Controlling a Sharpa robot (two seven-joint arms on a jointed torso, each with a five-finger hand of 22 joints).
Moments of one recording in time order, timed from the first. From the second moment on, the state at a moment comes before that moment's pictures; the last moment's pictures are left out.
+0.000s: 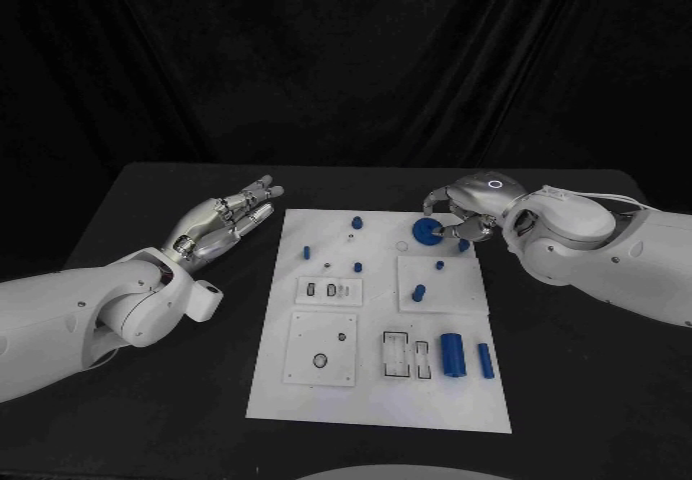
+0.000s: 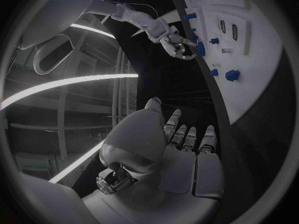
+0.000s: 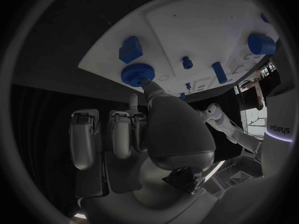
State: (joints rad) left arm 1.25 -1.08 -0.22 1.55 -0.35 -0.16 0.67; left_hand 1.39 0.26 -0.24 0.29 0.45 0.43 0.09 0.05 0.05 0.04 0.06 0.01 0.01 0.00 0.07 0.00 0.00 0.16 0.00 0.22 0.01 0.00; right arm 1.42 -0.77 -0.25 1.40 -1.72 -0.35 -0.12; right_hand 1.30 -0.04 0.12 0.13 0.27 0.61 -0.04 0.33 0.83 1.47 -0.09 1.57 1.31 1.47 -0.13 1.57 1.31 0.01 1.47 -0.02 1.57 1.31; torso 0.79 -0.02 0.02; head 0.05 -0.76
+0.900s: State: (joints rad) left arm 1.25 -1.07 -0.22 1.55 -0.35 -0.16 0.67; left_hand 1.39 0.26 -0.24 0.29 0.45 0.43 0.08 0.05 0.05 0.04 0.06 0.01 0.01 0.00 0.07 0.00 0.00 0.16 0.00 0.22 0.01 0.00; right arm 1.42 -0.76 -0.25 1.38 -1.72 -0.29 -0.16; right_hand 1.24 -0.08 0.12 0.24 0.18 0.59 -0.01 0.15 0.76 1.47 -0.08 1.57 1.31 1.47 -0.12 1.57 1.31 0.01 1.47 -0.01 1.57 1.31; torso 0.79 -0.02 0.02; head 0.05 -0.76
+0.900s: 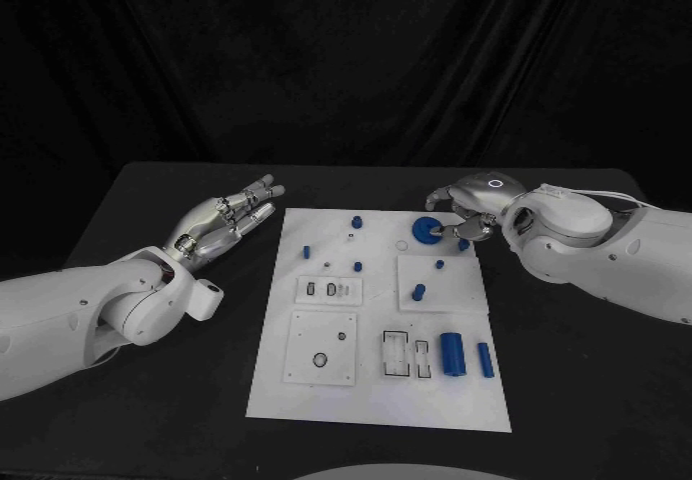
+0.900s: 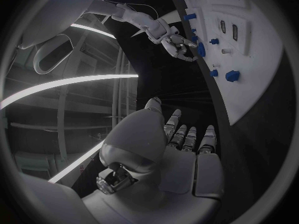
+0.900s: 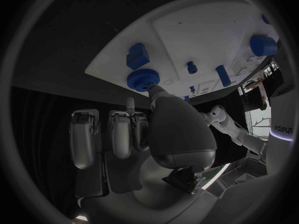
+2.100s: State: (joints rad) left arm 1.25 -1.06 -0.22 1.53 -0.35 -0.15 0.67; left_hand 1.39 0.26 -0.24 0.28 0.45 0.43 0.09 0.05 0.05 0.04 0.06 0.01 0.01 0.00 0.07 0.00 0.00 0.16 0.01 0.23 0.01 0.00; right arm 1.41 -0.75 -0.24 1.37 -1.71 -0.27 -0.15; right_hand 1.29 -0.12 0.13 0.25 0.15 0.78 -0.01 0.07 0.49 1.46 -0.09 1.57 1.31 1.46 -0.14 1.57 1.31 0.01 1.47 -0.02 1.57 1.31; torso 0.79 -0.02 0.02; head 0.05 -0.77
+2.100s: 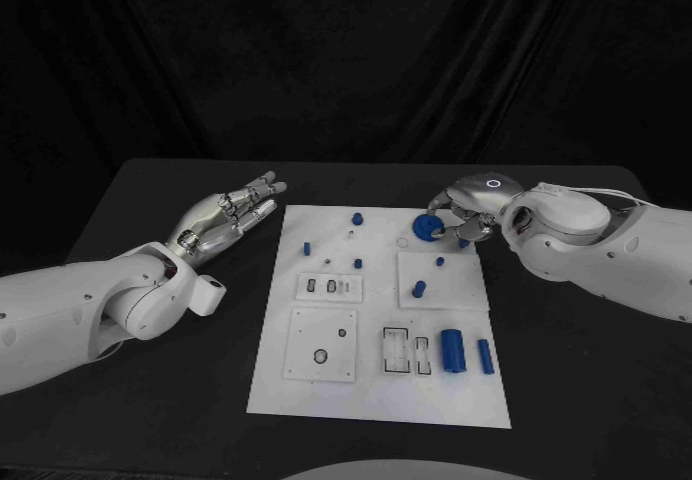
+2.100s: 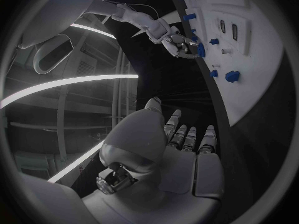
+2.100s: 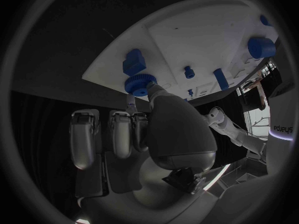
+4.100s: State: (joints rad) left arm 1.25 -1.05 -0.22 1.52 -0.35 -0.14 0.68; left_hand 1.39 0.26 -0.23 0.28 0.46 0.42 0.09 0.05 0.05 0.04 0.06 0.01 0.01 0.00 0.07 0.00 0.00 0.16 0.00 0.23 0.01 0.00; right arm 1.43 -0.69 -0.25 1.45 -1.71 -0.35 -0.14; right_hand 1.29 -0.08 0.15 0.23 0.38 0.96 0.05 0.12 0.48 1.47 -0.08 1.57 1.31 1.47 -0.13 1.57 1.31 0.01 1.47 -0.02 1.57 1.31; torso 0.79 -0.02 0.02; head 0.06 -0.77
